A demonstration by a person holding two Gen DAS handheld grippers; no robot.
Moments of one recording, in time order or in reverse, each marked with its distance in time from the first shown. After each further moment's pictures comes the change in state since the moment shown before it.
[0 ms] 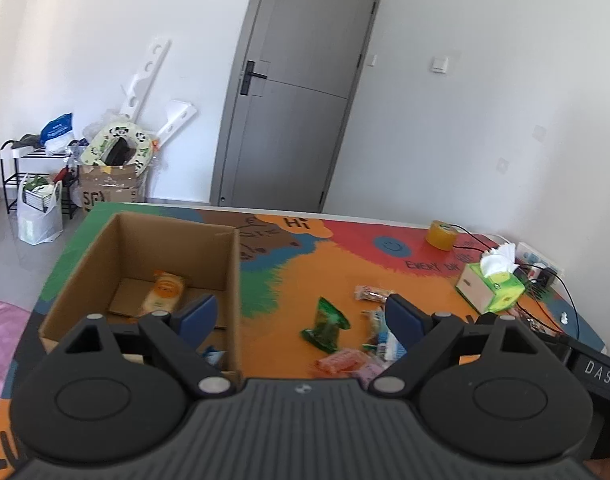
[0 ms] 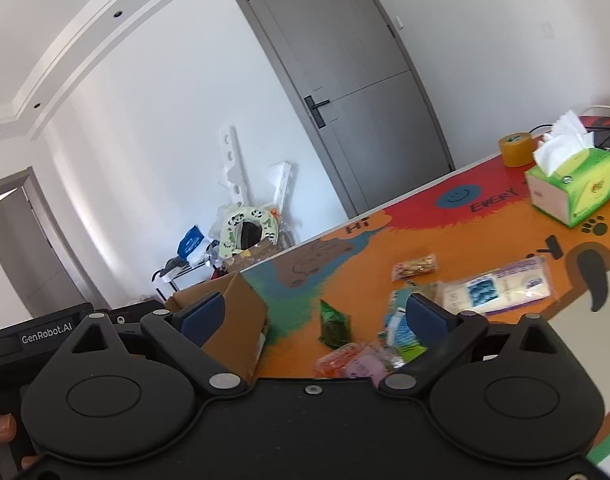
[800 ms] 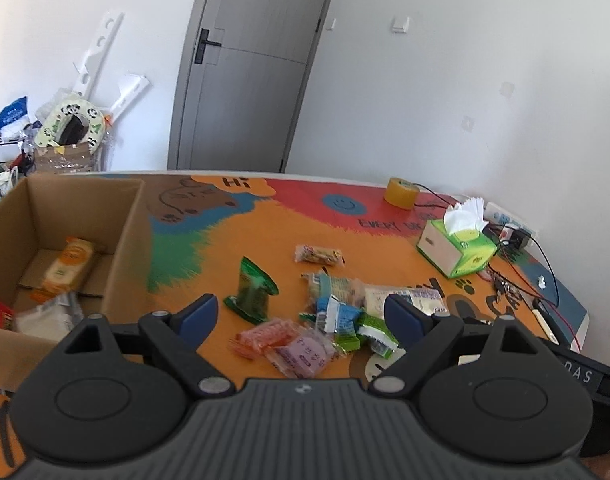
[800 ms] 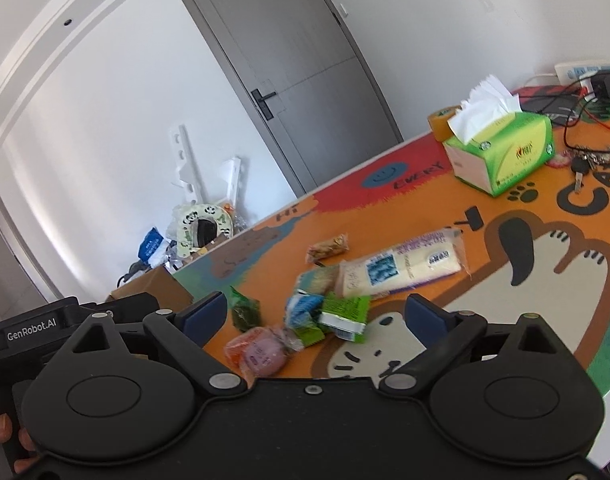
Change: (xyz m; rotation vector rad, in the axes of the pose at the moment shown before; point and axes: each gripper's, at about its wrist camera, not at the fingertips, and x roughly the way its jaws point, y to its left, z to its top) left arm 0.057 -0.053 -0.032 0.042 0.093 -0.100; right arm -0.002 -0.073 -0.014 0.076 0.043 -0.103
